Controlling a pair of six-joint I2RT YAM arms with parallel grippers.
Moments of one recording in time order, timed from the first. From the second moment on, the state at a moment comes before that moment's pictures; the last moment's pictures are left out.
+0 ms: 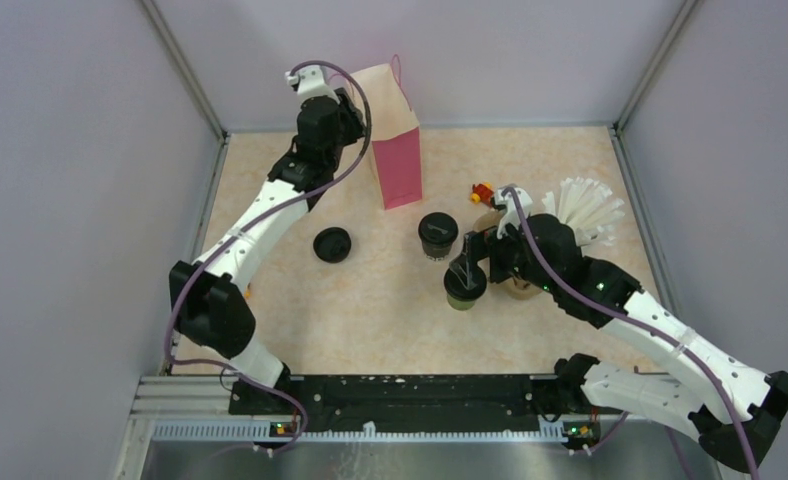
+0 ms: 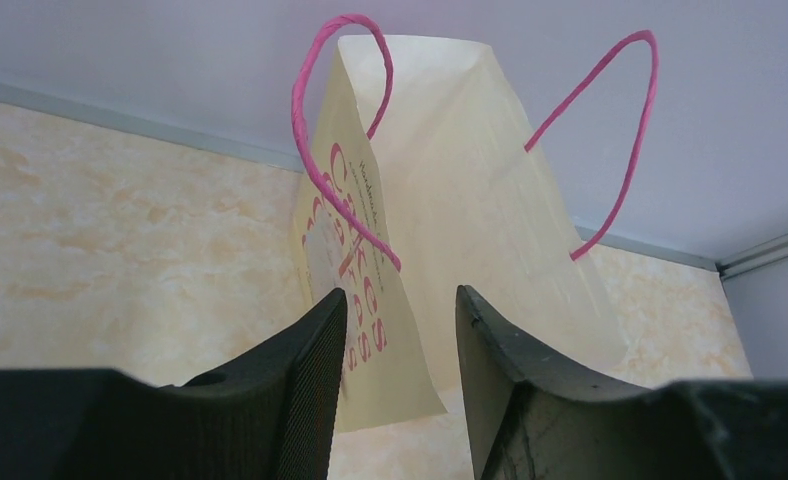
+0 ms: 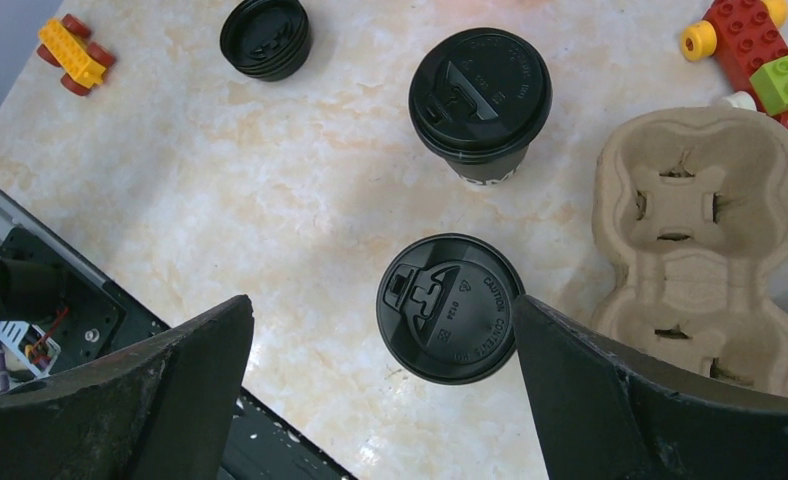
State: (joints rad) left arm -0.42 1.58 1.50 -0.08 -0.35 -0.47; right arm 0.81 0.88 0.94 -0.54 0.10 0.34
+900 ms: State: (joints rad) left arm -0.39 1.81 1.61 0.03 -0.25 -0.40; right arm 0.81 0.89 0.93 -0.57 0.11 0.33
